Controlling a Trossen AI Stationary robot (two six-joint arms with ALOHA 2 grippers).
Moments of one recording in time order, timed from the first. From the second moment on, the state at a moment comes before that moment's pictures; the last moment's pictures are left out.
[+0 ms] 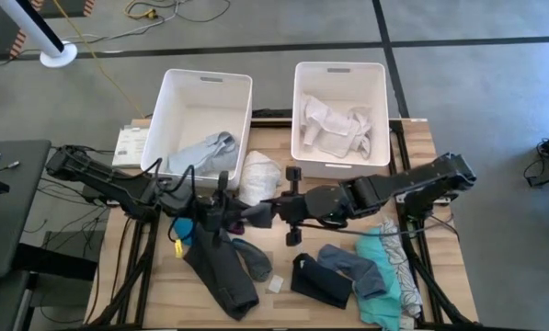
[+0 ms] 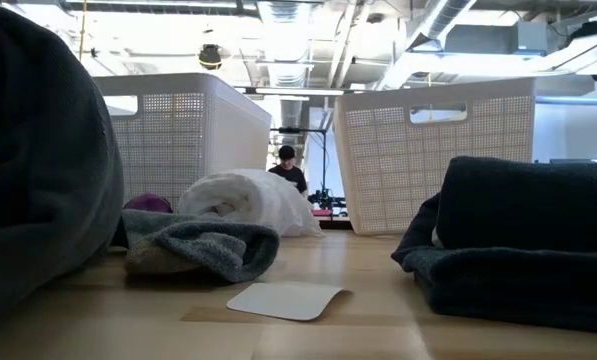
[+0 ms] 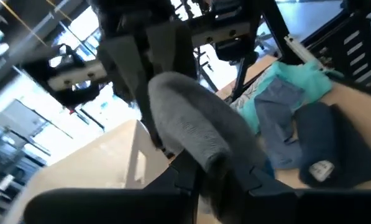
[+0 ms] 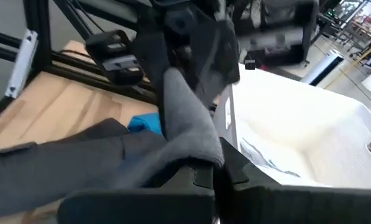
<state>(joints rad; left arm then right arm) -0.33 1.15 0.97 0.08 -0.33 0.64 0.29 1.62 1.58 -0.33 0.44 -0.24</state>
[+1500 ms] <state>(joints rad) 0.39 0.80 0.97 -0.41 -0.47 0.66 0.22 1.56 1.58 -0.62 0.55 -0.09</state>
